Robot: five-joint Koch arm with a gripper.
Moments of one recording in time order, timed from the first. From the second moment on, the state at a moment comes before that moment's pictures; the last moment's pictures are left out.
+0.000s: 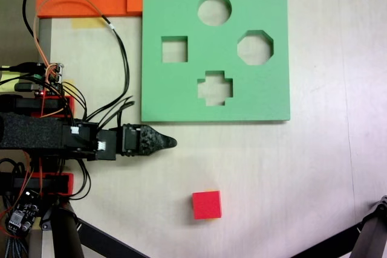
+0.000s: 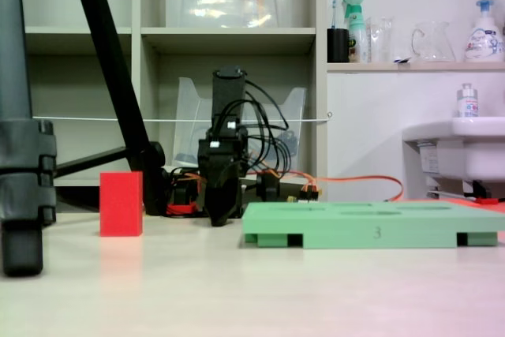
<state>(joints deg) -1.0 128.7 175.6 -1.9 -0.9</state>
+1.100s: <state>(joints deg) 6.0 128.7 148.9 30.0 79.5</state>
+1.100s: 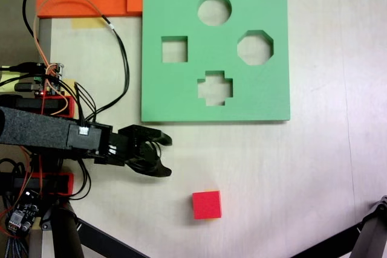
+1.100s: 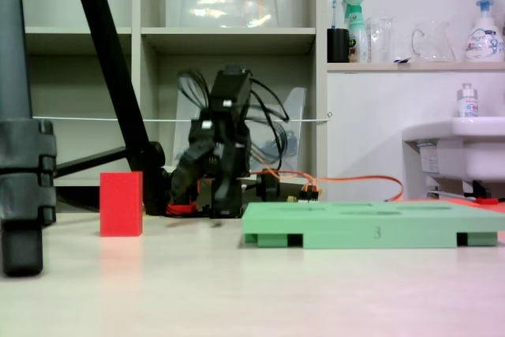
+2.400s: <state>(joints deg) 19.3 75.6 75.8 82.3 68.0</state>
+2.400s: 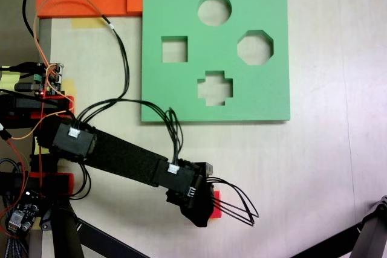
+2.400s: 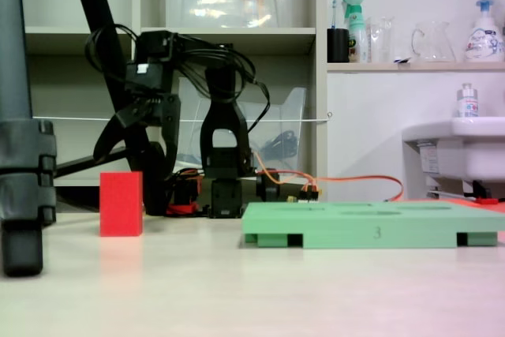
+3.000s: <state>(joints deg) 22.8 70.1 76.0 80.2 65.0</state>
